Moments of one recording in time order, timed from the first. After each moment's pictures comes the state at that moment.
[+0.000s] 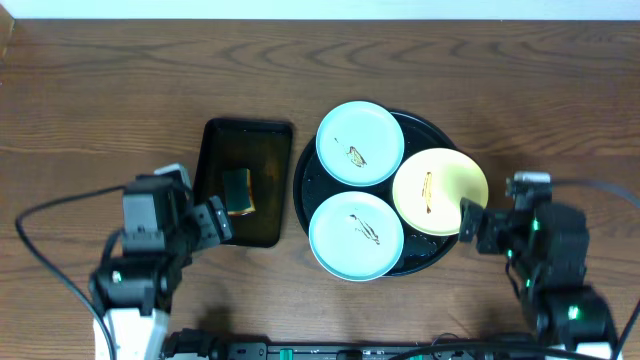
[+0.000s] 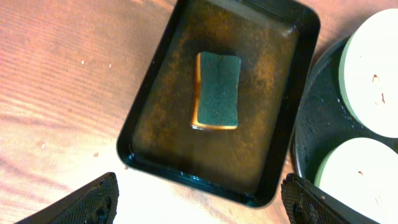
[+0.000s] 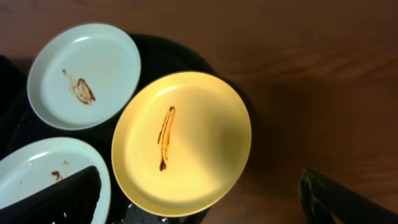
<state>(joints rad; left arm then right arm) 0.02 0.88 0.84 -0.94 0.06 -0.30 0.07 0.73 0.65 -0.65 -0.05 0.17</state>
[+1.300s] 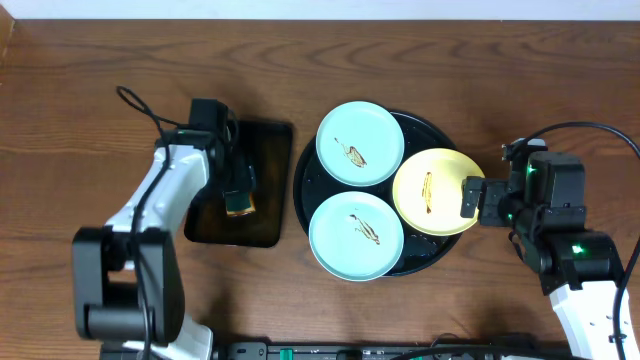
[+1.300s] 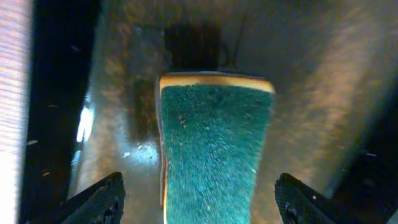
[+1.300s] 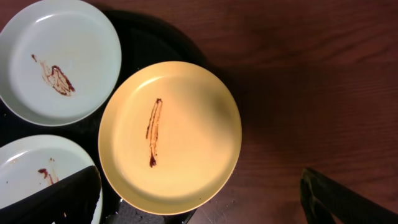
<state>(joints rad) -0.06 1.74 1.09 -0.80 0.04 -0.30 0.07 0.99 0.85 -0.74 -0.01 0.15</state>
